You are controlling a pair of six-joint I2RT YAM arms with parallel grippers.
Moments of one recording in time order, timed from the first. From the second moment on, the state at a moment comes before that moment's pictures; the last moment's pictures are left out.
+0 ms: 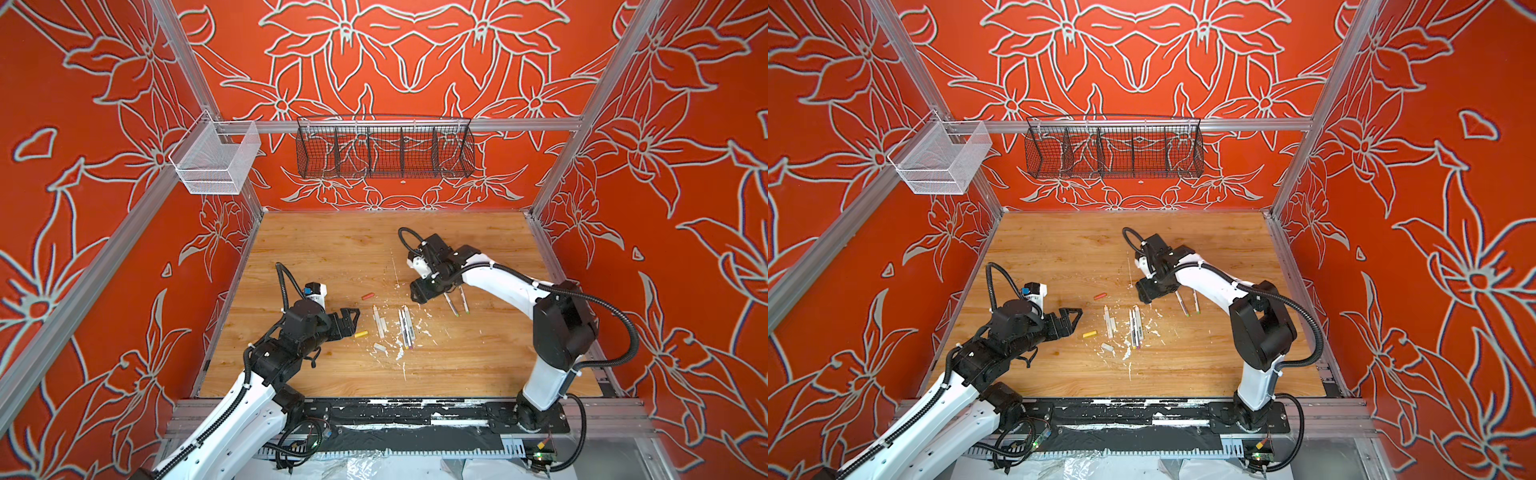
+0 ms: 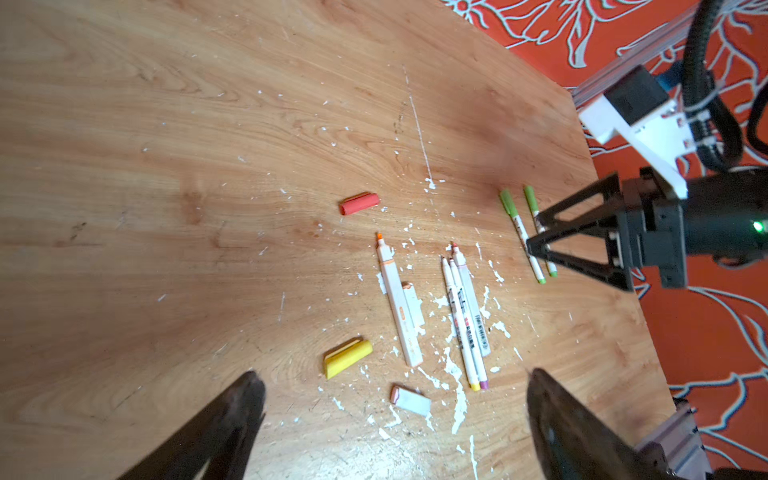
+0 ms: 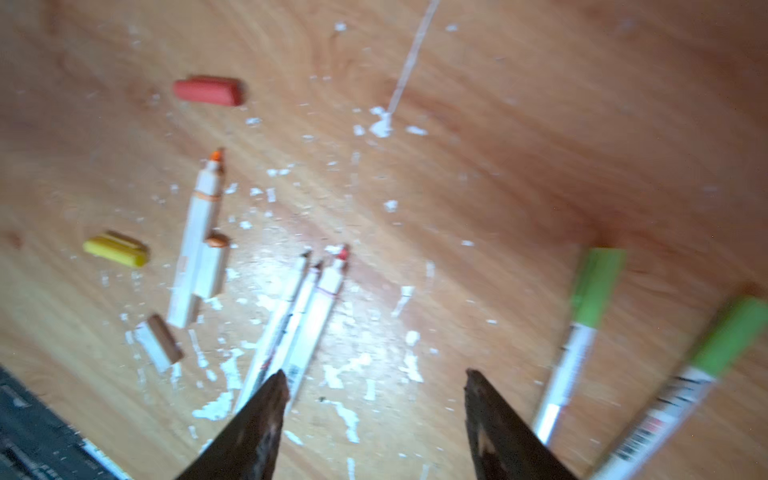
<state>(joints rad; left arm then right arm) -0.42 0.62 0.49 -0.48 0.03 -0.67 0.64 1.78 1.36 -0.80 -0.18 0.12</state>
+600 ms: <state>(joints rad) -0.42 0.60 0.48 -0.50 -0.03 -0.69 0.83 1.91 1.33 -0.73 -0.25 0.28</state>
